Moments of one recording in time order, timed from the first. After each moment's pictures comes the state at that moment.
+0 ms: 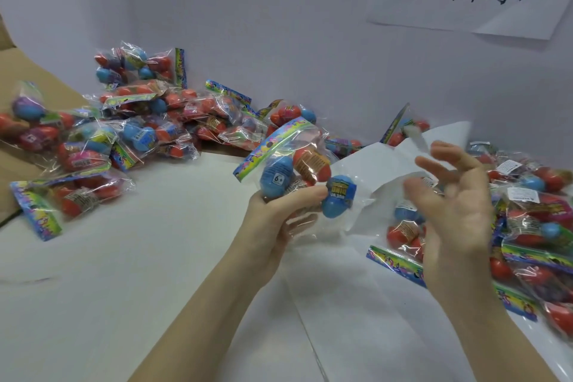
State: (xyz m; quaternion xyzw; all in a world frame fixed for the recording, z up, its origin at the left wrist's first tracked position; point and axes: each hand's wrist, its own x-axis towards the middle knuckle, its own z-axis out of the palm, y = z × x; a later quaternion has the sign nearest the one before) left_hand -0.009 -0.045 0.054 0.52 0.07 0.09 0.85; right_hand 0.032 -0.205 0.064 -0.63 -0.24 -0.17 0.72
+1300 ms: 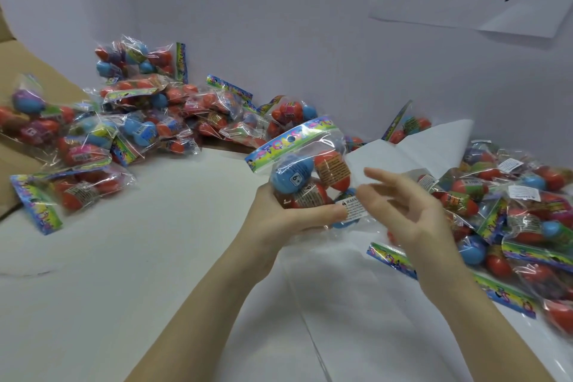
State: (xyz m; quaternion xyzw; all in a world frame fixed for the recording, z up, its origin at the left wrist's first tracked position) left_hand -0.011 -0.041 0.053 0.63 0.00 0.09 0.77; right_hand 0.027 -0.196 0.064 -0.75 -0.19 0.01 0.63
